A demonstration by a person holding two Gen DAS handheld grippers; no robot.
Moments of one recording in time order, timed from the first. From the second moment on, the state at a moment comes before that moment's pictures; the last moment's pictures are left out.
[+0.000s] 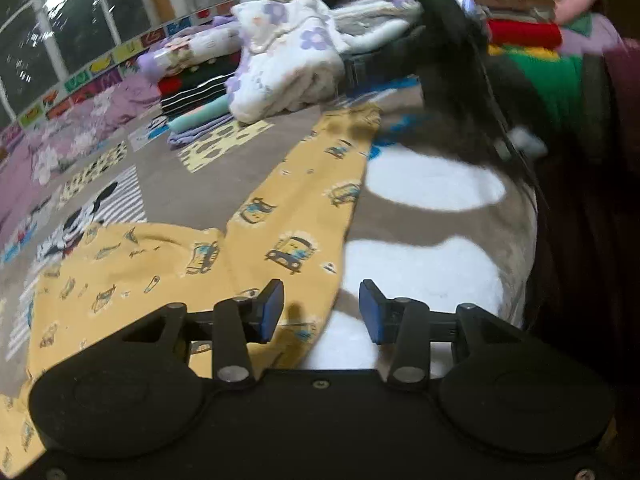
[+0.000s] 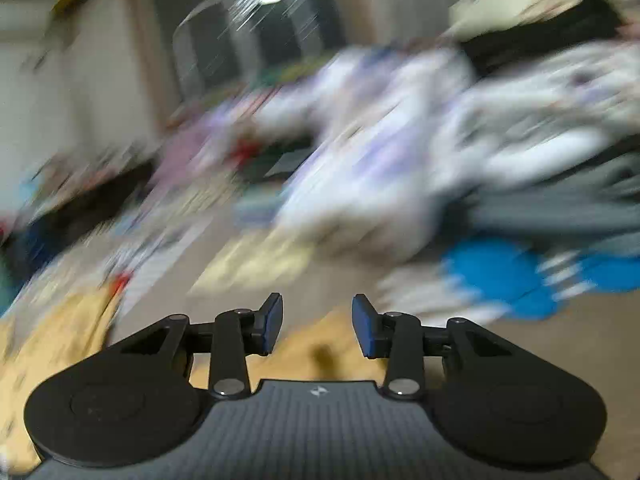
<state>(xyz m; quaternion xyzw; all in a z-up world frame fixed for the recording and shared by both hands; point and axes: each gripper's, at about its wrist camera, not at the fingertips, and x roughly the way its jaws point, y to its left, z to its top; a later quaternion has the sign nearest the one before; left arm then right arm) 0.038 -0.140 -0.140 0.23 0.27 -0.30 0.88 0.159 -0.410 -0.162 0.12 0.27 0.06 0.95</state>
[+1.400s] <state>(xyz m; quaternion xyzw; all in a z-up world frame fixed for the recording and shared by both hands) 0.342 0.180 -0.150 -0.30 0.38 -0.16 0.86 0.333 -0.195 -0.130 0.10 0.37 0.25 0.89</state>
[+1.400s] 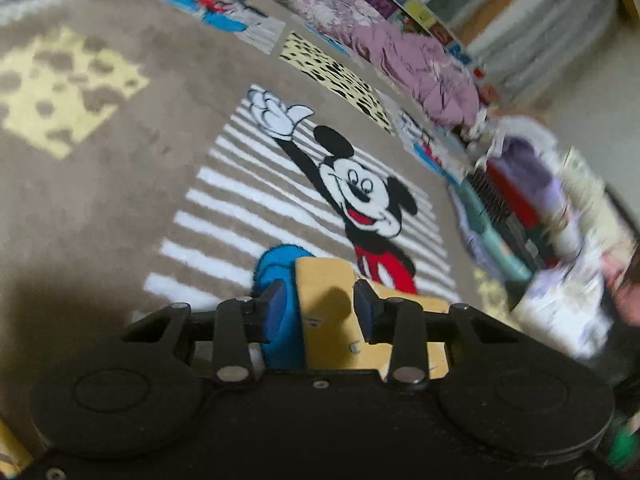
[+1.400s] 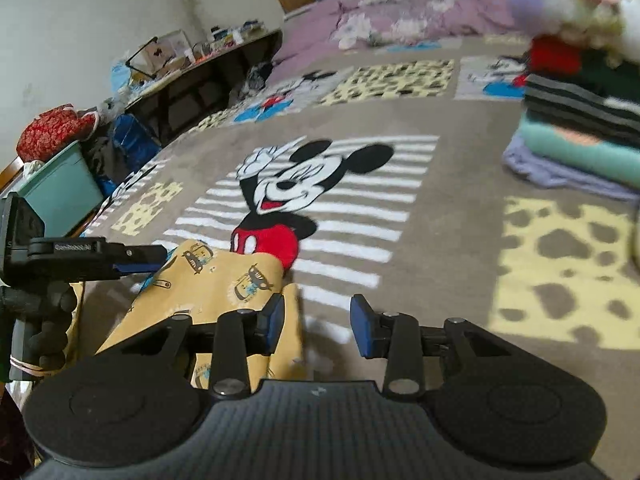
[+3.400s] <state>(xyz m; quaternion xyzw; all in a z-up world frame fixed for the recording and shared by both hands) 0.335 0.193 -0.126 -0.27 0.32 -0.10 0.90 0.315 -0.259 -0.149 0.21 0.32 0.09 0.92</state>
